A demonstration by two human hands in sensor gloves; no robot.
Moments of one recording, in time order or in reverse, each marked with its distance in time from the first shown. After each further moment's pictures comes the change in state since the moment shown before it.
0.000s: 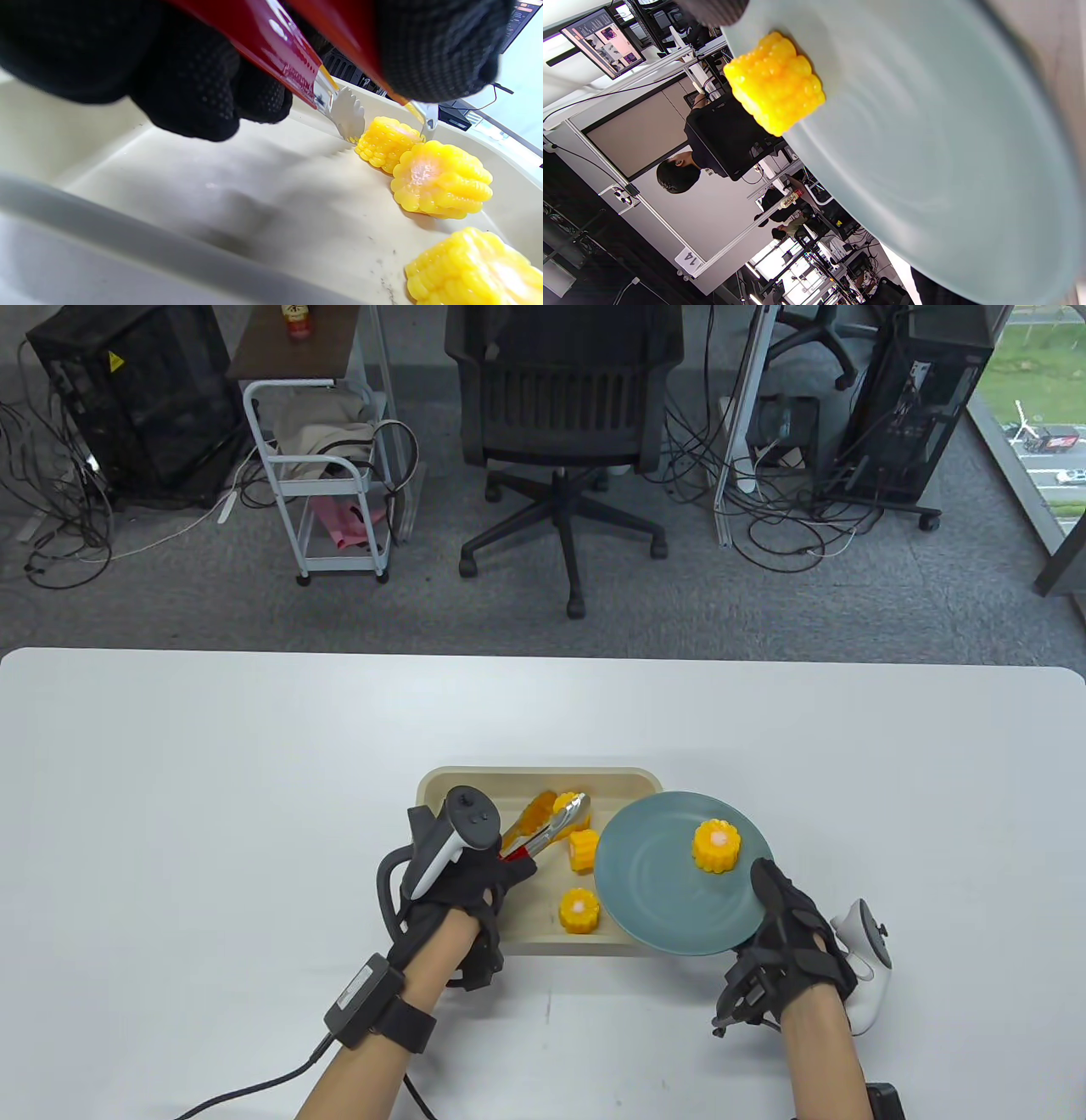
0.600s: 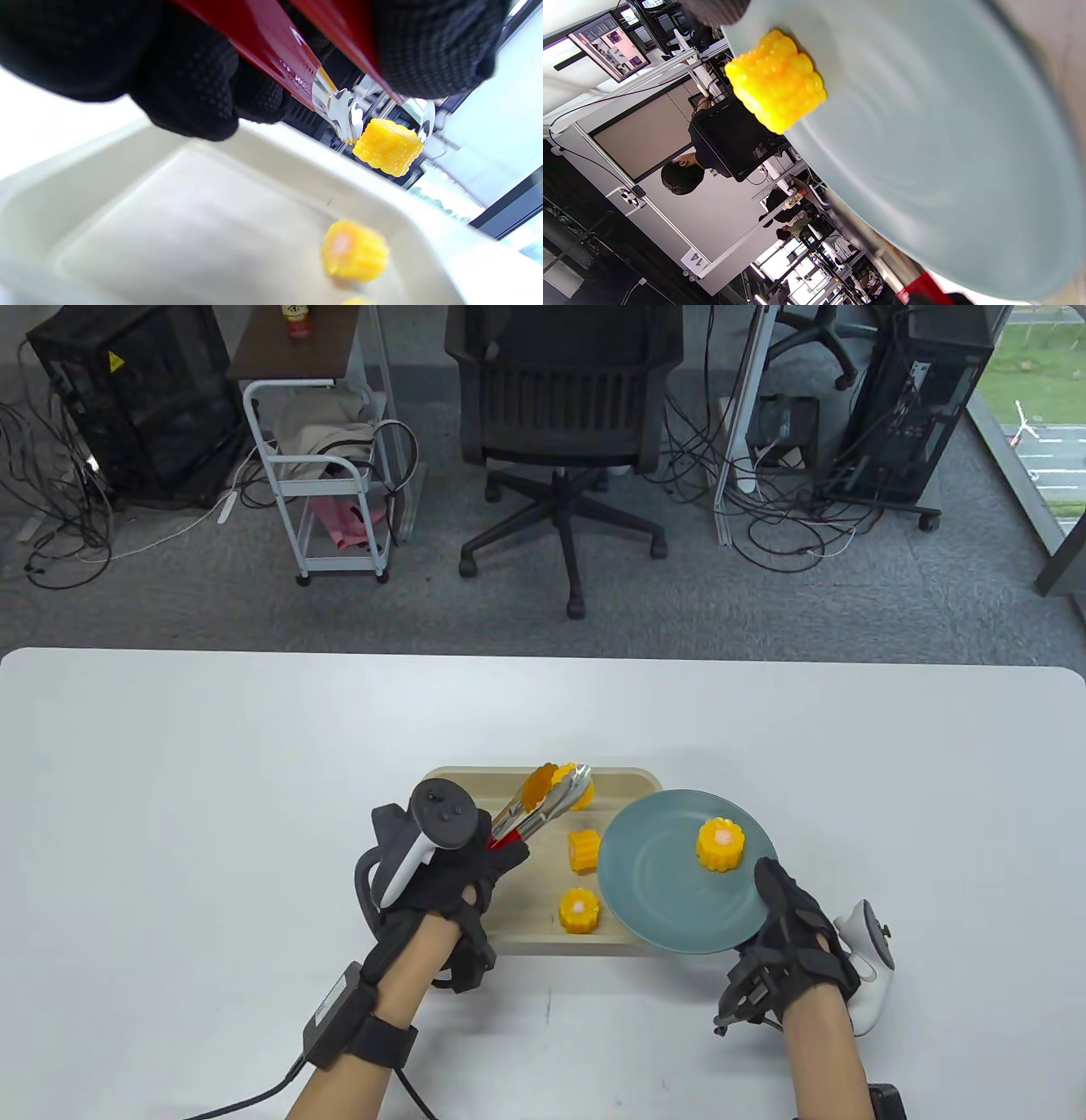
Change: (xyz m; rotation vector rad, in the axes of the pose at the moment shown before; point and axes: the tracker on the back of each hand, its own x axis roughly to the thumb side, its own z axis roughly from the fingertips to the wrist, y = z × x) left_hand 0.003 0.055 0.051 0.126 -0.100 0.140; right_hand 0.002 -0.001 0.000 0.002 -0.016 -0.014
